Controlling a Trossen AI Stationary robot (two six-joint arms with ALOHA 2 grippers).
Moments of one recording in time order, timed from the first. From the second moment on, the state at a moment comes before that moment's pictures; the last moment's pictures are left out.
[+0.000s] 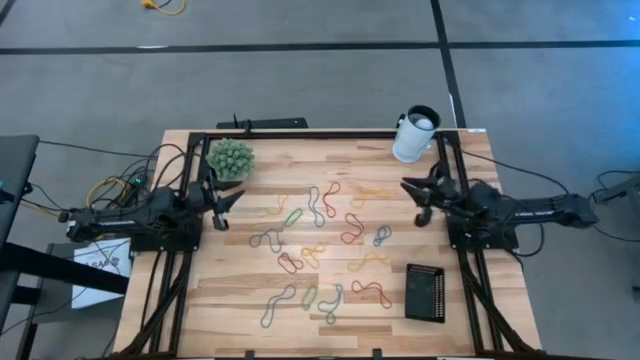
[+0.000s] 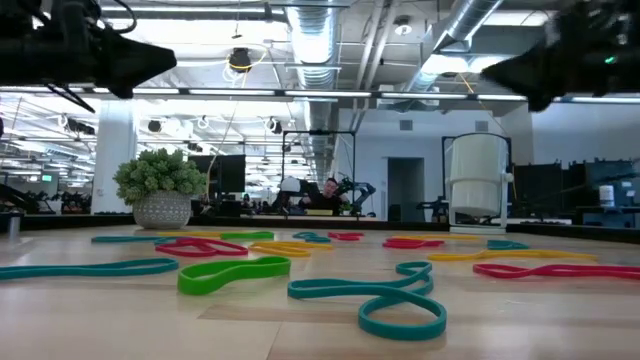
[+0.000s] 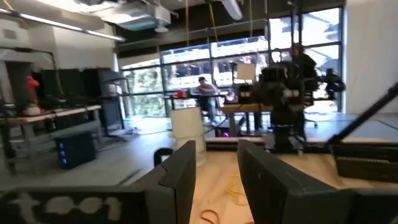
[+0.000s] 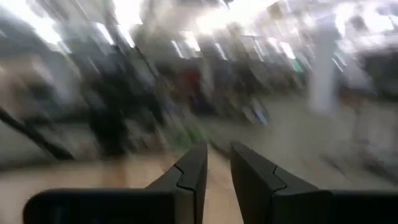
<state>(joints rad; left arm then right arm) 0.08 0.05 0.02 0.28 -0.22 0.14 -0.01 0.29 0.06 0.38 0.37 -0.11</state>
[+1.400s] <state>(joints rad) 0.08 0.32 0.12 0.25 -0.22 0.20 -0.32 1.77 0.98 -0.58 0.13 -0.24</state>
